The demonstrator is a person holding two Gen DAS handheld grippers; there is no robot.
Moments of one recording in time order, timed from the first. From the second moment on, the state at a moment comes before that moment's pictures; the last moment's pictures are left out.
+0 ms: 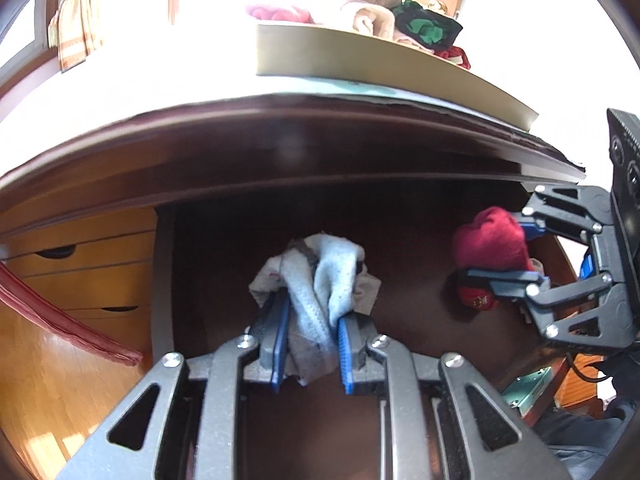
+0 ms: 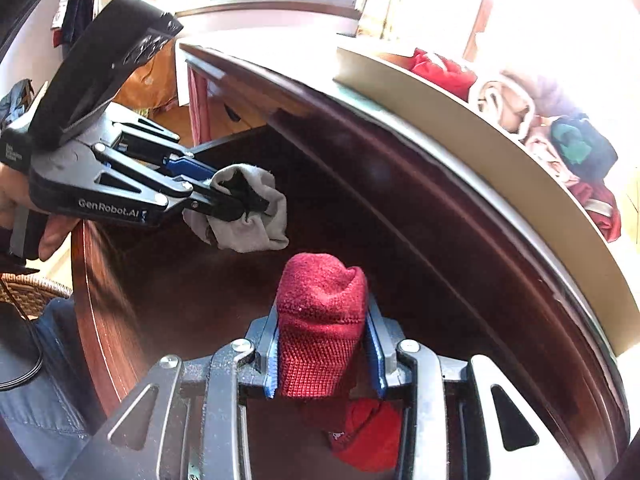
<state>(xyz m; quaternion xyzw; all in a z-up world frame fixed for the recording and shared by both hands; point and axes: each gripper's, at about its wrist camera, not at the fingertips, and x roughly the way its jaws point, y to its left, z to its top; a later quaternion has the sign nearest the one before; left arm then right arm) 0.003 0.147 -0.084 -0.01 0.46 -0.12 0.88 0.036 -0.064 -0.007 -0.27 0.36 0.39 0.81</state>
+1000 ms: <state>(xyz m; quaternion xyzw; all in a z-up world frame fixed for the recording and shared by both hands) -0.002 0.095 -0.053 0.01 0.37 -0.16 0.91 0.033 -0.167 0.025 -0.12 0.29 0.34 0.89</state>
